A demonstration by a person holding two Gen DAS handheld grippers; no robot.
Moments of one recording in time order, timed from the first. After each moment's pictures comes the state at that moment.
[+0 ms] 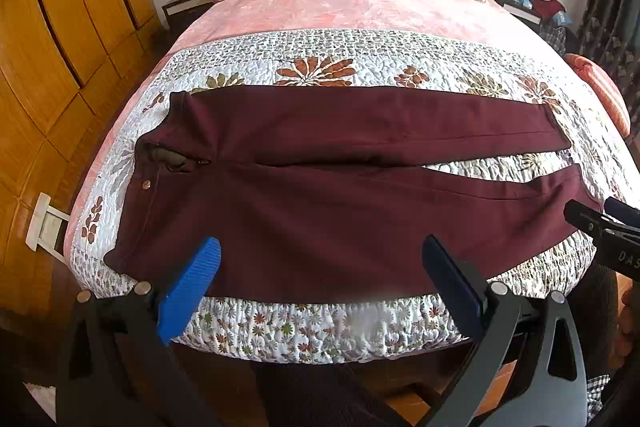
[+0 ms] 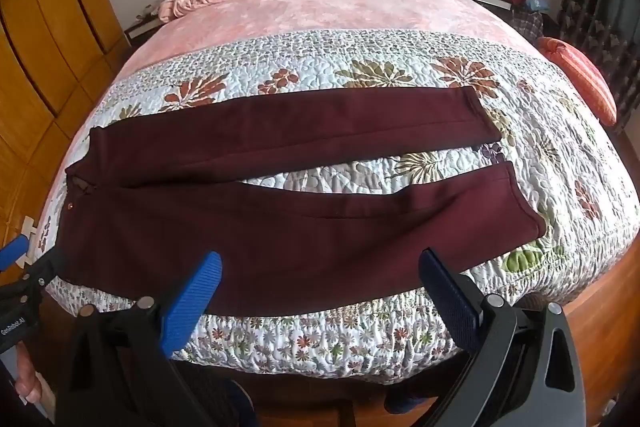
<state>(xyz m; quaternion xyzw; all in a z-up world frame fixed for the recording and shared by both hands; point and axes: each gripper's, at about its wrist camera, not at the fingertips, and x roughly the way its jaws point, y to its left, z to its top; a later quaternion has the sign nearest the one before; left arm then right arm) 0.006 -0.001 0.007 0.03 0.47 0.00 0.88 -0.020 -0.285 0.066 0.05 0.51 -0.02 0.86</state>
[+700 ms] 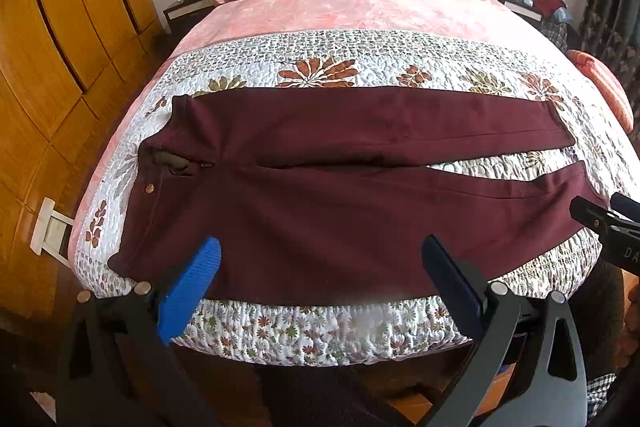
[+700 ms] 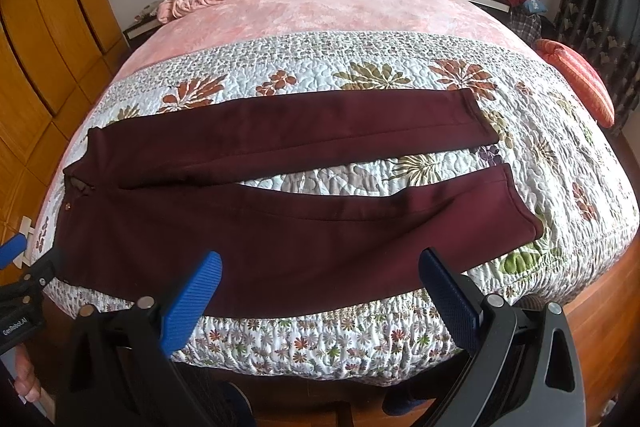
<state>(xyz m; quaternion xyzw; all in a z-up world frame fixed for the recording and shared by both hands) 0.006 -0.003 0.003 0.04 0.47 0.00 0.88 -0.022 -0.291 0.070 0.04 0.51 -0.02 0.86</state>
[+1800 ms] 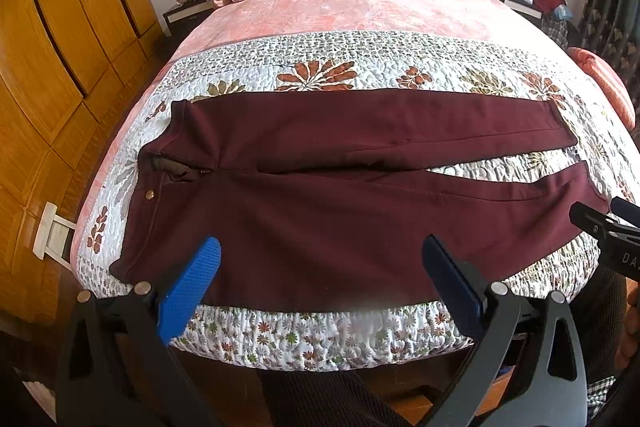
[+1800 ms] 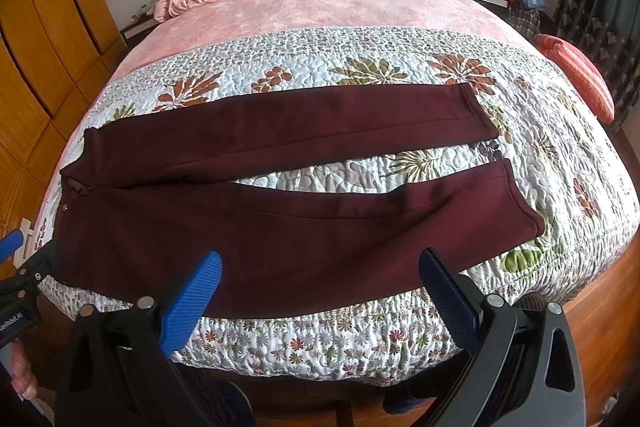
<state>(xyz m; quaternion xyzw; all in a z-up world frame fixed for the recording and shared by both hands) 0.009 -0.007 0.003 0.05 0.46 0.00 0.88 -0.022 -0.295 0.065 0.05 0.51 -0.02 0.86</state>
